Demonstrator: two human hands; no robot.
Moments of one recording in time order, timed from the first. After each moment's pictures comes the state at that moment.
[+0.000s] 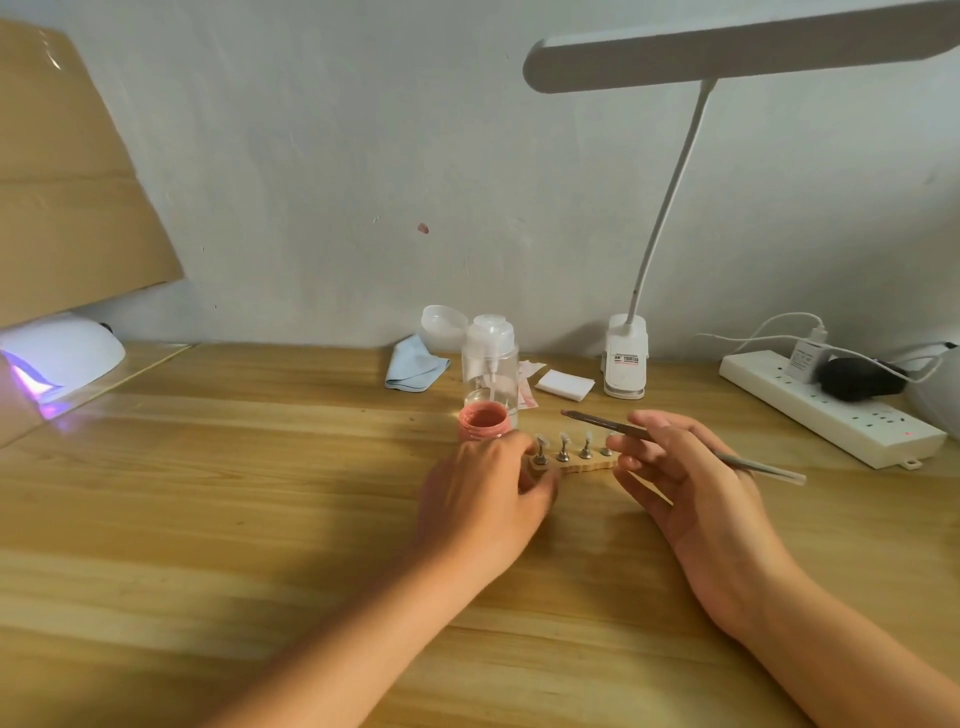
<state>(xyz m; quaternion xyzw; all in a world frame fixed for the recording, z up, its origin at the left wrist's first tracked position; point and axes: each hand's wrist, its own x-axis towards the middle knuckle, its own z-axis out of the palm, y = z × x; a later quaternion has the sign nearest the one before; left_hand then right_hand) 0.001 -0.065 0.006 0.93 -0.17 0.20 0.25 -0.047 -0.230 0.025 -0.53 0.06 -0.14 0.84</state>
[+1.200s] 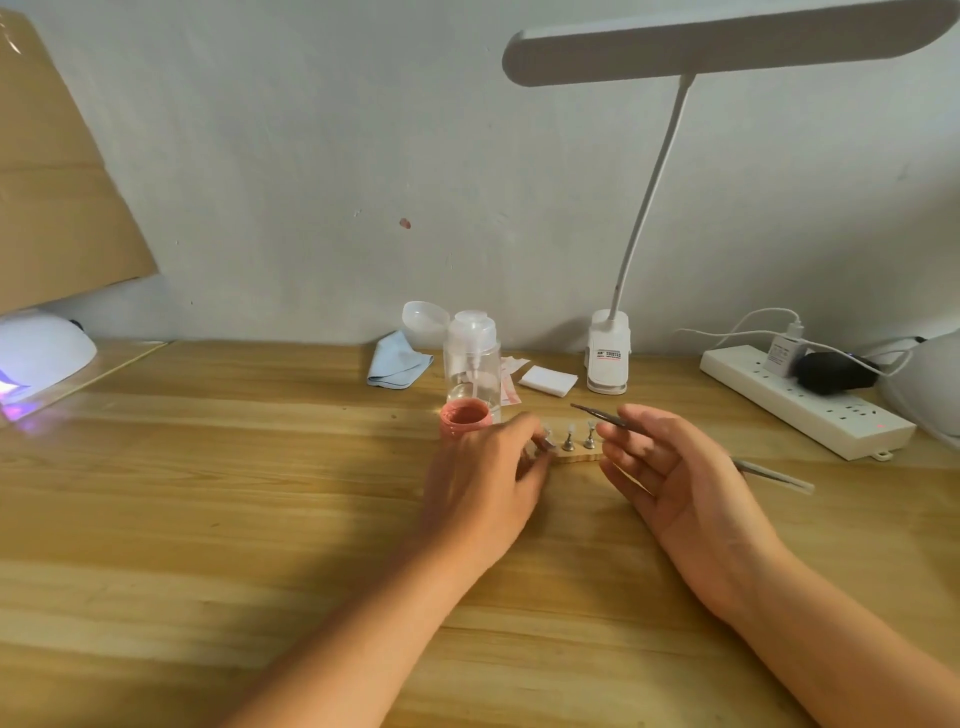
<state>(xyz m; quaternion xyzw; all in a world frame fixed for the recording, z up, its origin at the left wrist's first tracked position) 0.011 -0.078 0.003 0.90 -0.23 0.23 0.28 -0.042 -0.242 0.026 -0.50 0.06 -0.09 0.86</state>
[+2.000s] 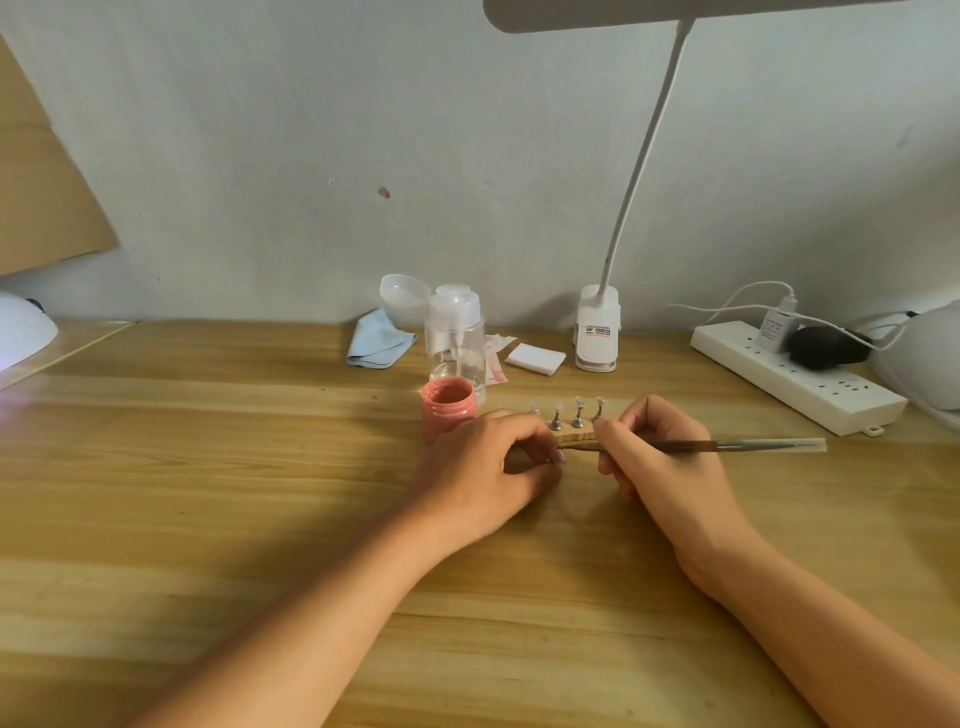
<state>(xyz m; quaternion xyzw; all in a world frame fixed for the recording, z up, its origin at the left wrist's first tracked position) 0.024 -0.077 -0.005 0.88 -0.29 0.09 0.37 -0.033 -0.241 0.011 -0.73 0.04 -0.19 0.65</state>
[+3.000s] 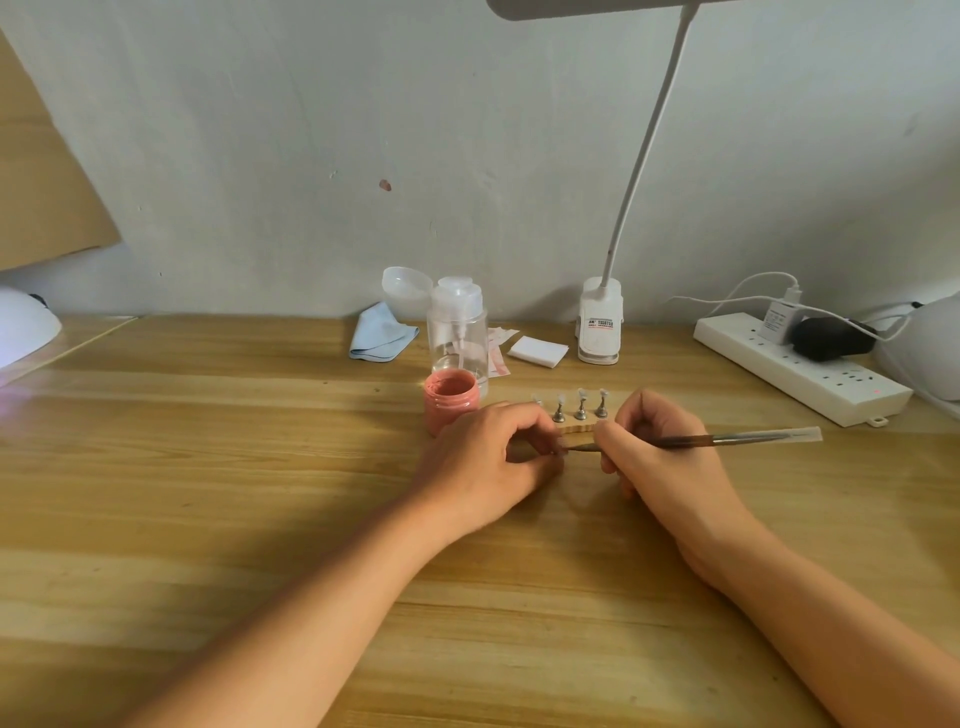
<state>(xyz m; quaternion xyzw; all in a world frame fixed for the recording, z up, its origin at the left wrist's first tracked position) 0.025 -0.078 -0.005 0.87 -0.30 0.08 0.39 -0.032 -0.240 0.010 -0.77 0.04 -0.19 0.61</state>
